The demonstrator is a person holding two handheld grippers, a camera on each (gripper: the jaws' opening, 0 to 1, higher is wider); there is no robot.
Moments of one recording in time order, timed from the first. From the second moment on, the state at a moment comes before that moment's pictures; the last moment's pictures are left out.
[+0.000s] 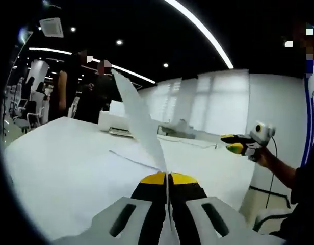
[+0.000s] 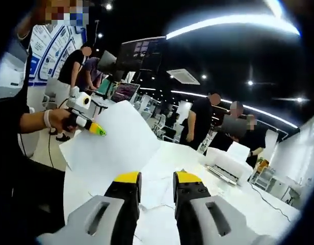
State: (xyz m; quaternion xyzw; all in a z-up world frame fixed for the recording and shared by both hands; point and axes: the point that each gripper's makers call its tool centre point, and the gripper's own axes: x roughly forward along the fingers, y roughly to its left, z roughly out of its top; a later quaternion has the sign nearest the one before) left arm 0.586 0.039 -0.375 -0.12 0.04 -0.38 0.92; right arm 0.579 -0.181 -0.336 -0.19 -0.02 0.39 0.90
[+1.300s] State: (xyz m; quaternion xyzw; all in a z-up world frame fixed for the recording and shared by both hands) left arm 0.599 0.053 -0.404 -0.07 0.06 -0.36 0.93; right arm 0.595 -0.191 -0.373 -0.11 0.03 0.37 0.92
